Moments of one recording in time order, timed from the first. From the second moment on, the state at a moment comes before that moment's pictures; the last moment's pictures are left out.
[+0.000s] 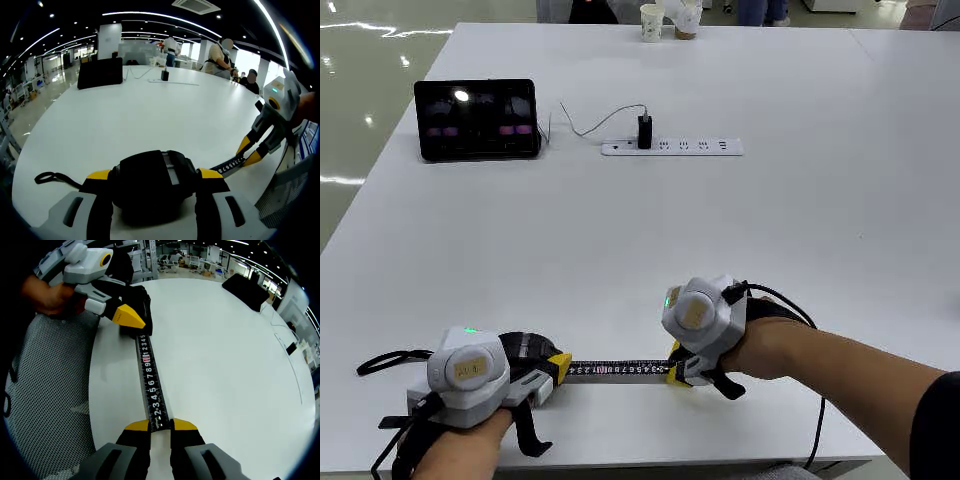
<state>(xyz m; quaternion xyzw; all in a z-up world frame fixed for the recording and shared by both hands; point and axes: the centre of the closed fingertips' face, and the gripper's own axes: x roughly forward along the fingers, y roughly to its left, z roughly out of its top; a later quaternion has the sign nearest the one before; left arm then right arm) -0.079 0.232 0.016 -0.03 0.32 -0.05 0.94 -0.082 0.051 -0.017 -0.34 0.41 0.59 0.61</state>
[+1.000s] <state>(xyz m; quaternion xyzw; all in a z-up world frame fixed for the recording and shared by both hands) -0.078 0.234 0.015 -0.03 0.33 -0.05 0.94 -0.084 0.069 -0.018 -0.34 0.40 0.59 0.61</state>
